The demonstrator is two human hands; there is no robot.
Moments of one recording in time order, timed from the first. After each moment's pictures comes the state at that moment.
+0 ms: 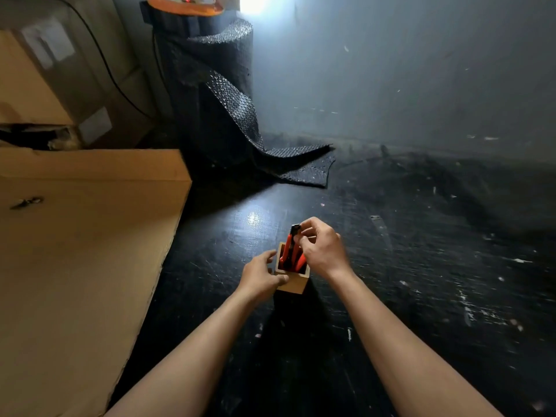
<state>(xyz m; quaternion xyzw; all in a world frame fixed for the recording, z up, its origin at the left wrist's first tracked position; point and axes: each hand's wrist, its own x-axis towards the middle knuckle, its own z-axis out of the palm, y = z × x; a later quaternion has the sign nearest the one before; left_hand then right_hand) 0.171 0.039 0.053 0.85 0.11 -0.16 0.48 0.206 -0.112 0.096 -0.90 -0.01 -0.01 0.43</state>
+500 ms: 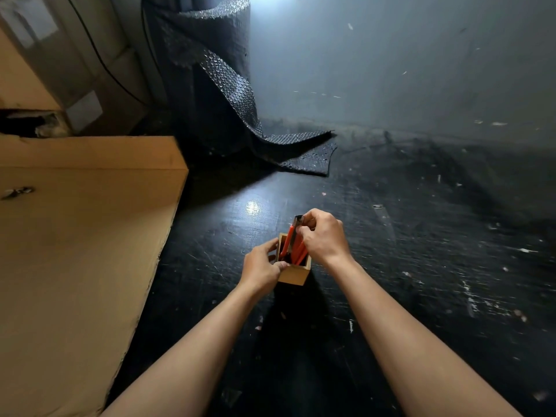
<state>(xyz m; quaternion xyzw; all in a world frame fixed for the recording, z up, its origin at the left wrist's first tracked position) 0.176 0.031 0.044 0.85 0.13 -0.11 0.51 0.223 -0.108 0.088 -0.93 0.02 -0.02 0.37</state>
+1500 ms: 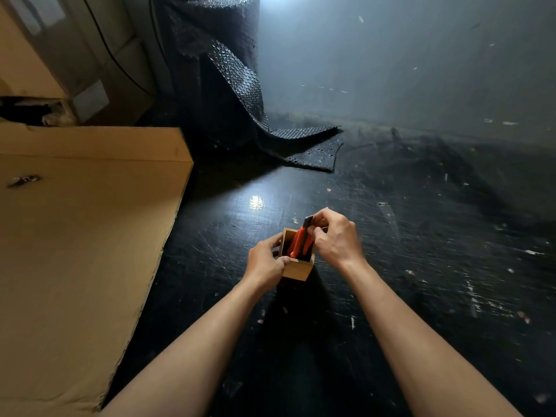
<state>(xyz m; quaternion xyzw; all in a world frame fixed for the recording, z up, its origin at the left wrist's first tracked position) 0.175 0.031 0.038 0.84 0.13 -0.10 0.52 0.209 -0.123 0.091 -0.93 0.00 -0.01 0.36</state>
